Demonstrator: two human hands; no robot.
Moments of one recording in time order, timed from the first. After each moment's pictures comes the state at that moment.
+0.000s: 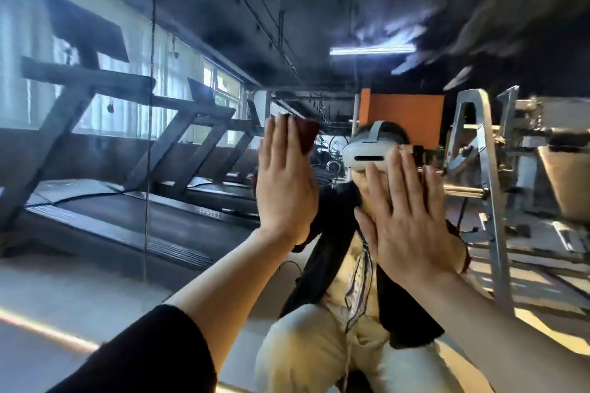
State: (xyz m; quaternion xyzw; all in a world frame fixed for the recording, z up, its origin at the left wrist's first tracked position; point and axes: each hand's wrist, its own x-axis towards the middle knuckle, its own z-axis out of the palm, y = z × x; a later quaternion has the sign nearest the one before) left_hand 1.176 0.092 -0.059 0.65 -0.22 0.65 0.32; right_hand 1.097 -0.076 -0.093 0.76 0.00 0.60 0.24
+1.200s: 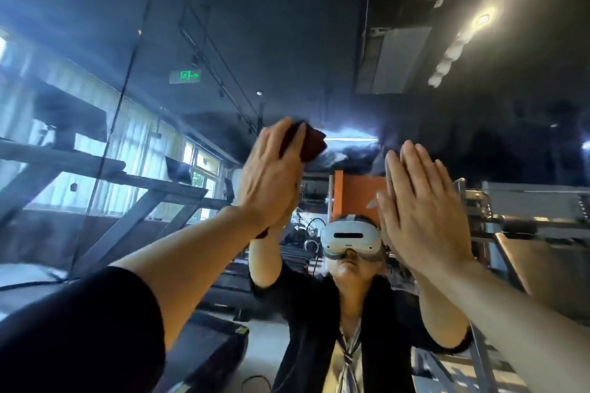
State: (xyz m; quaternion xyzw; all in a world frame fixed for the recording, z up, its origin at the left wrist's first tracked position) left_hand 1.162 0.065 0.113 0.62 -0.31 0.70 0.19; right_hand 1.067 -0.159 0.074 0.69 -0.02 0.70 0.19
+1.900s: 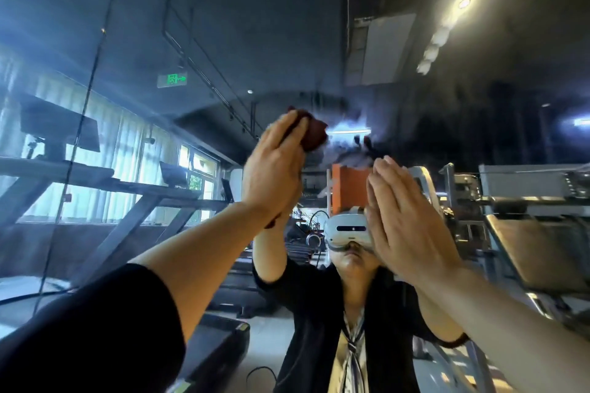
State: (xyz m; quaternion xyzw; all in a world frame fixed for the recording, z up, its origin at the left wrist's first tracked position) left_hand 1.131 -0.007 0.117 0.56 -0.36 0.70 0.25; right_hand 1.038 -0.199 0.046 0.70 0.07 0.69 0.17
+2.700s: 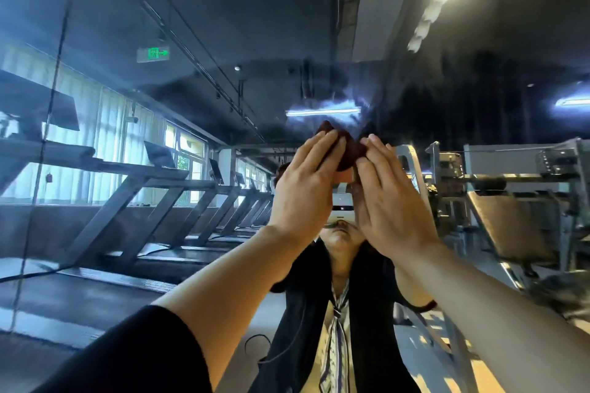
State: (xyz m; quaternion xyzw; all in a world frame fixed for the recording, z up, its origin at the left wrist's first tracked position) left_hand 1.106 -0.061 0.050 0.55 -0.42 0.69 0.22; right_hand 1.035 -0.197 0.034 0.72 0.09 0.68 0.14
